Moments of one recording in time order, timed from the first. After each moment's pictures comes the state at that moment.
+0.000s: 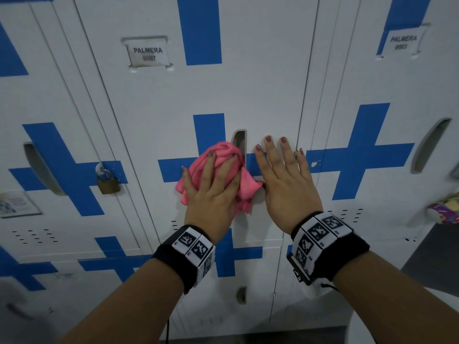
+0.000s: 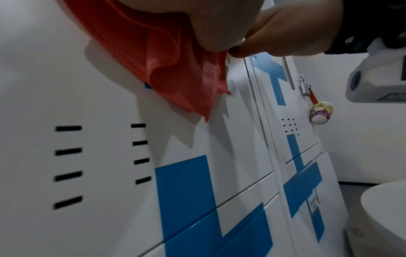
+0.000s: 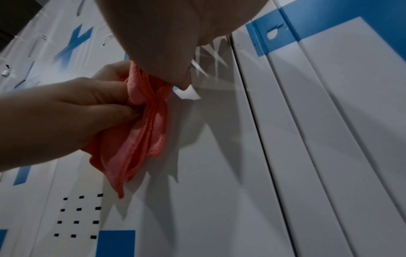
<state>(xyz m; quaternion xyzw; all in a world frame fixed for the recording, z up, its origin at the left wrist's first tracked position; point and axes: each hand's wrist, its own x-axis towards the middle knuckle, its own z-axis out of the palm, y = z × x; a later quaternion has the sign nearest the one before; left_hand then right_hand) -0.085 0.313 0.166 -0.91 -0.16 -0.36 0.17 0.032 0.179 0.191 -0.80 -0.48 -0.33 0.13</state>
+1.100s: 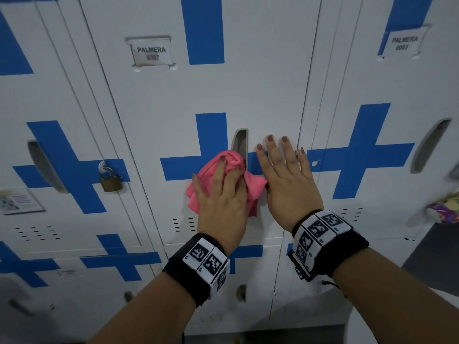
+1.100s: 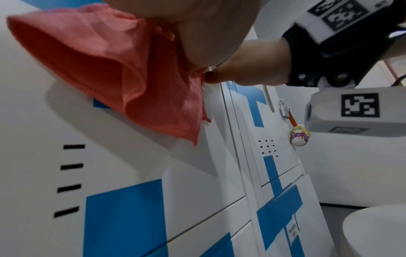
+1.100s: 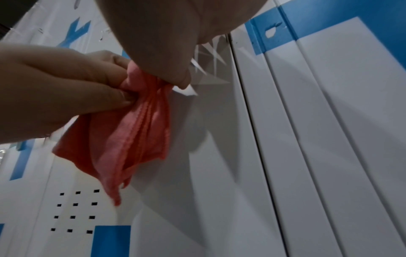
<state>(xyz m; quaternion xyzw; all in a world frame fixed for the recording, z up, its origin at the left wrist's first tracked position) -0.082 0.279 0.168 -0.90 -0.21 -0.35 0.16 0.033 0.178 0.191 -0.80 -0.48 -0.33 0.11</state>
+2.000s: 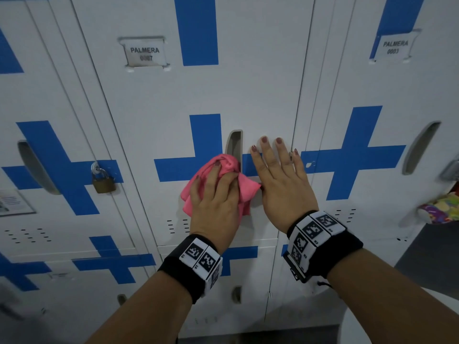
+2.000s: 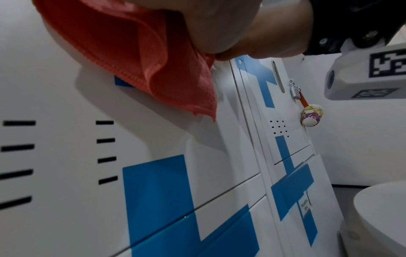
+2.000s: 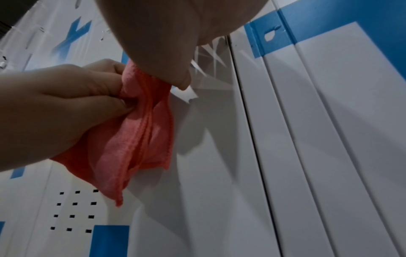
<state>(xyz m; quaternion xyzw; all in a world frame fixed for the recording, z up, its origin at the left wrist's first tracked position) -0.084 0.286 0.160 -0.91 -0.19 -0.34 0.13 0.033 0.176 0.193 -0.80 -0.49 -0.31 0.12</state>
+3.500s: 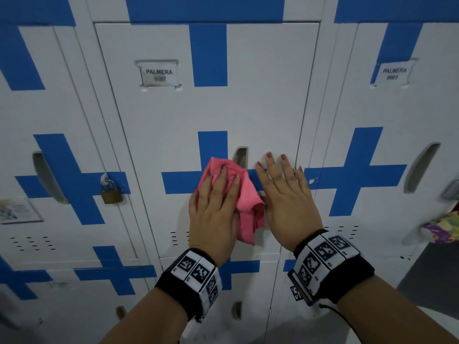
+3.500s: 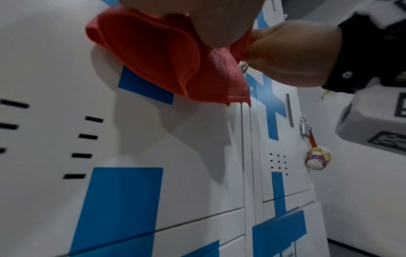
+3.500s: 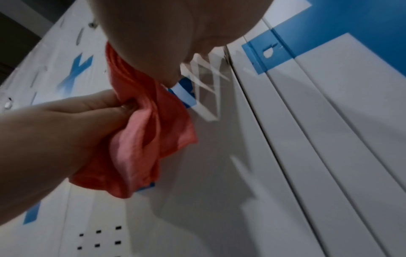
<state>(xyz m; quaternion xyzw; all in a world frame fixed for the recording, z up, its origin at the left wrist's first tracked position) -0.090 0.292 0.166 -0.89 -0.20 -0.40 0.01 0.028 0.172 0.198 -0.79 -0.51 -0.29 0.17</state>
